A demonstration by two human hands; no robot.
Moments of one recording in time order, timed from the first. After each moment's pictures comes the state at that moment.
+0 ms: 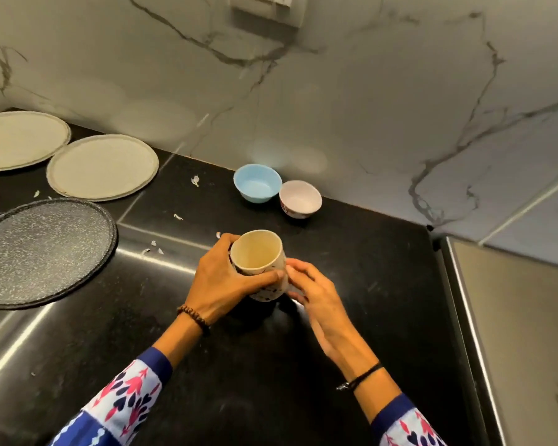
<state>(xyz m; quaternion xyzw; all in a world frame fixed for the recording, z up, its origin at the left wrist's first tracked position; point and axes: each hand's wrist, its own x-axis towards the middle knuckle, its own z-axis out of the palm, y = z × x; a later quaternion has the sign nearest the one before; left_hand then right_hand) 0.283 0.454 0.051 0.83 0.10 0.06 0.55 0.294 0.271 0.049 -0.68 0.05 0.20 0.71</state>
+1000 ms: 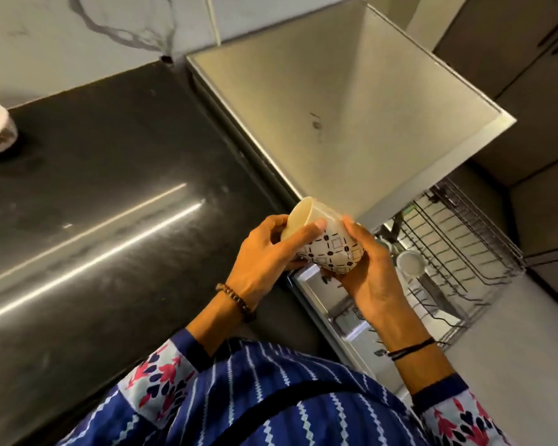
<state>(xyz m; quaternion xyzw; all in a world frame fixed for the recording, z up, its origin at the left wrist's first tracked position) 0.089 0.132 0.055 0.66 -0.10 -0.41 0.62 -0.021 0.011 0.044 -0.45 0.38 -0.14 0.80</state>
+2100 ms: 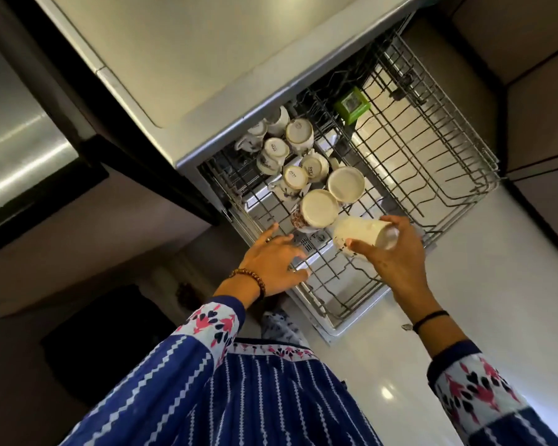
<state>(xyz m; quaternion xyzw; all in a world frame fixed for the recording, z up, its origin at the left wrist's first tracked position) -0.085 -0.030 -0.202 0.76 -0.49 -0.41 0.12 -0.247 -0.194 -0.169 -0.70 0.57 -0.05 0.44</state>
